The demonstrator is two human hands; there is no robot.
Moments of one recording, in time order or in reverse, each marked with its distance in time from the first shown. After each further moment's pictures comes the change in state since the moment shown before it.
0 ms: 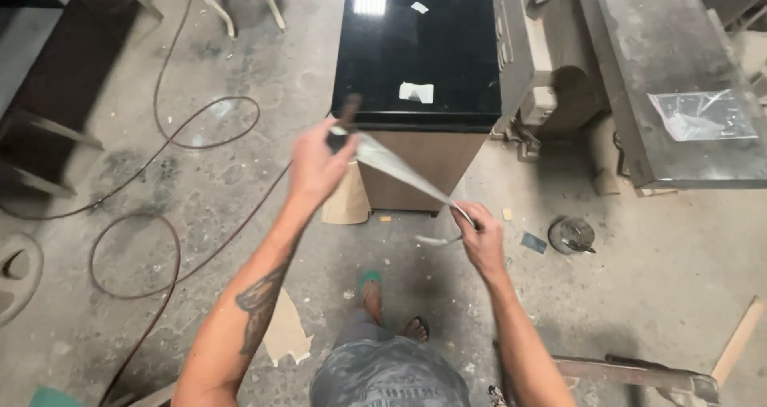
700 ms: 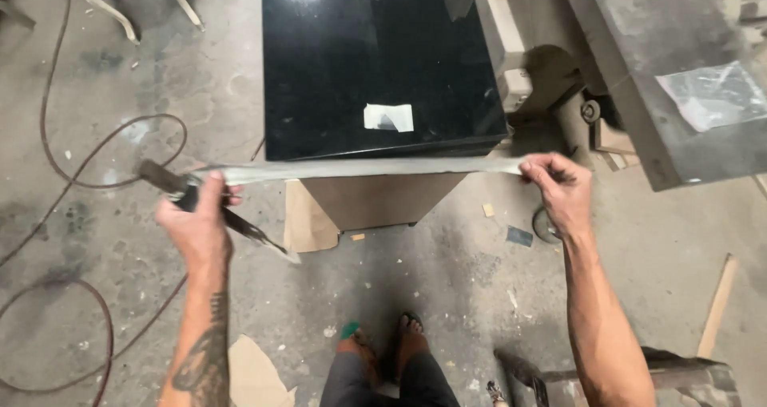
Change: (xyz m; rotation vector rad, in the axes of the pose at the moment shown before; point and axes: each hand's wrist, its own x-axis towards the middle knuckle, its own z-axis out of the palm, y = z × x) left_hand 0.067 -0.227 0.049 -0.524 0.403 -0.360; right_hand 0.168 0.121 -0.059 -0.074 0.112 -0.034
